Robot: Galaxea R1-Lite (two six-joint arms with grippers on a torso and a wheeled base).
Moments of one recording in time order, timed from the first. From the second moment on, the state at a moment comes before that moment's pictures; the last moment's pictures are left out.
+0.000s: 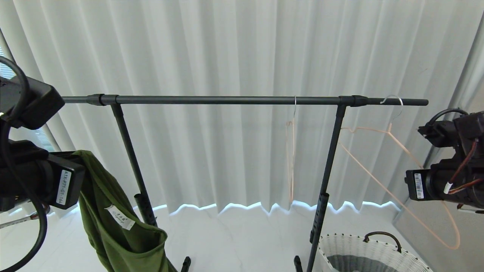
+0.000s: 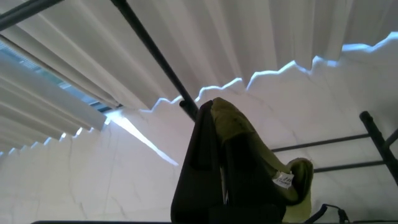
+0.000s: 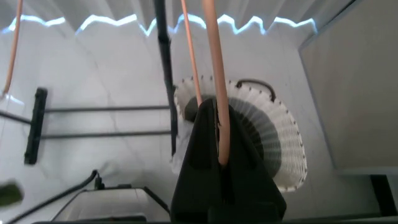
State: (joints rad) left arm -0.44 1.13 -0.93 0.26 0.45 0.22; right arm 0.42 1.39 -0.88 0.18 -0.34 0.24
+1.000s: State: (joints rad) left arm -0.44 1.14 -0.91 0.19 0.45 0.22; right arm 0.48 1.29 -0.86 0.21 -0.34 0.24
